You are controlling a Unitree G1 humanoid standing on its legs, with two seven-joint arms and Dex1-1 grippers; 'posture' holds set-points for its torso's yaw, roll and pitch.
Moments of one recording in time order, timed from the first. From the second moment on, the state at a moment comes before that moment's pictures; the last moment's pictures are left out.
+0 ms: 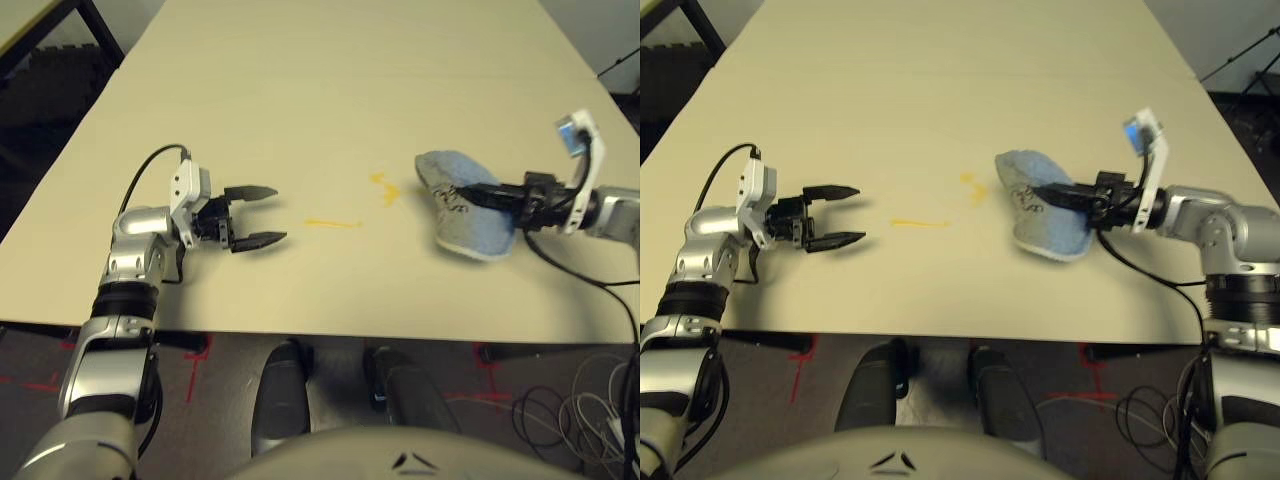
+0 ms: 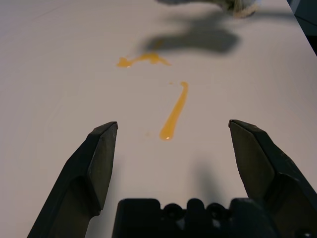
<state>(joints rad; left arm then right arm) -0.53 0.61 0.04 0.57 -0.37 -0.15 -1.47 -0.54 -0.64 -0.10 0.16 0.64 0.93 1.05</state>
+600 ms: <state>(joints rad) -0.50 0.61 0.04 0.54 -0.37 -0.15 -1.45 -0.54 -0.55 0.03 0.14 0.57 0.93 0.98</state>
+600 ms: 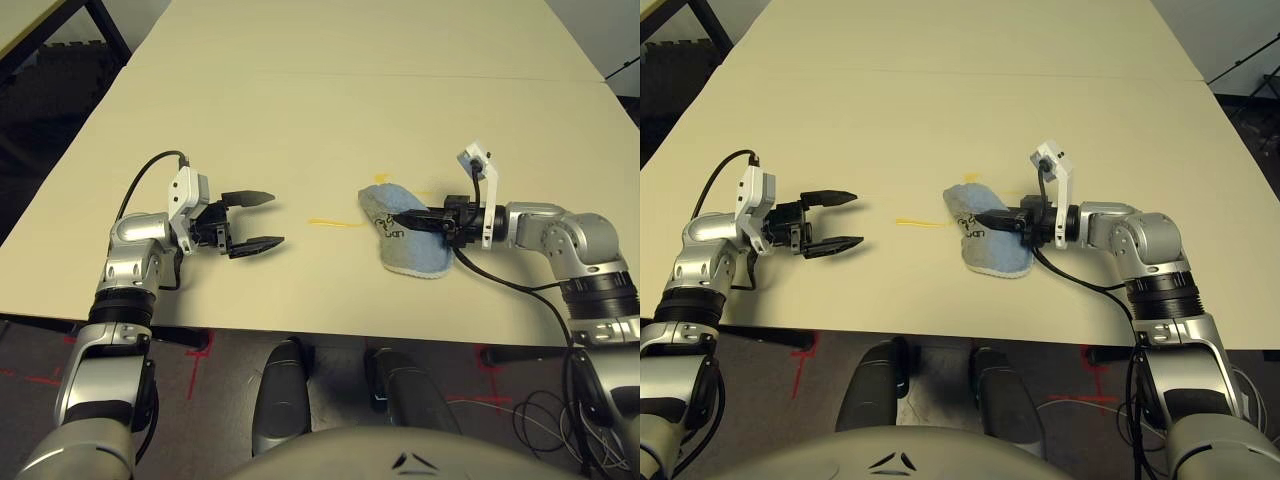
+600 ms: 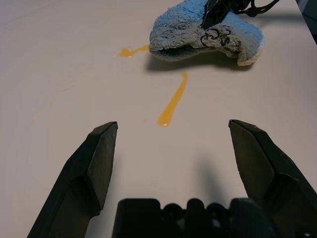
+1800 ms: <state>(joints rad) -0.46 0.64 0.04 0.53 -0.37 -0.15 -1.45 -0.81 -0.12 0.22 0.49 0.33 0.79 0.88</state>
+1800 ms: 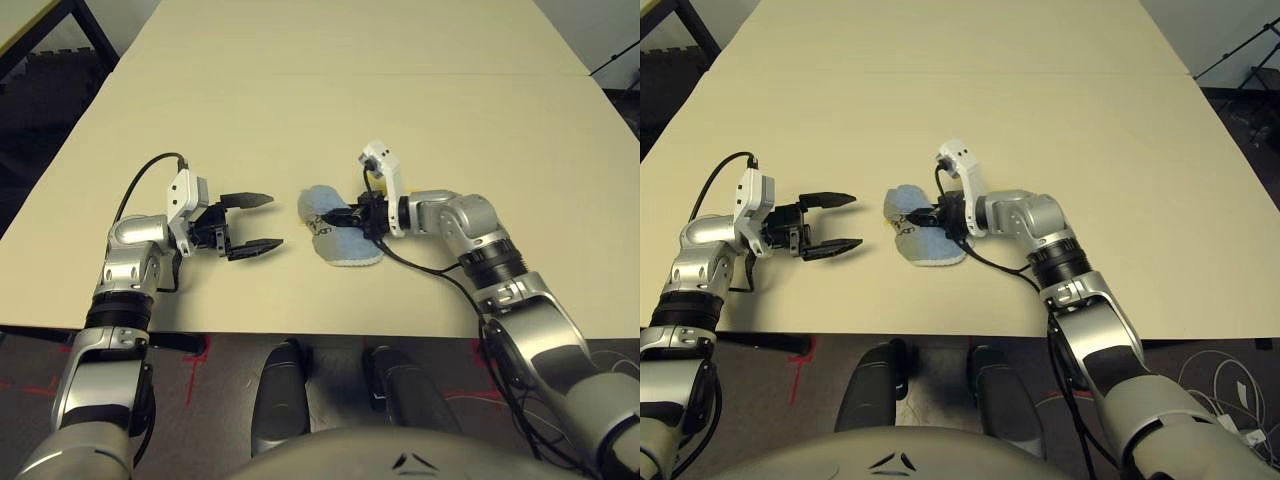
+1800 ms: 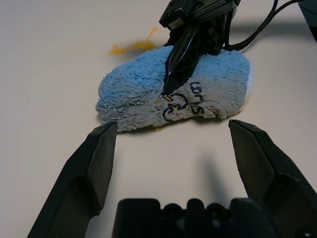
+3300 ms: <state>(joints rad) -0.54 0.63 0.06 0.66 -0.35 -0.21 -1.44 -0.55 -0.62 0.03 0.07 0.57 1.03 1.07</state>
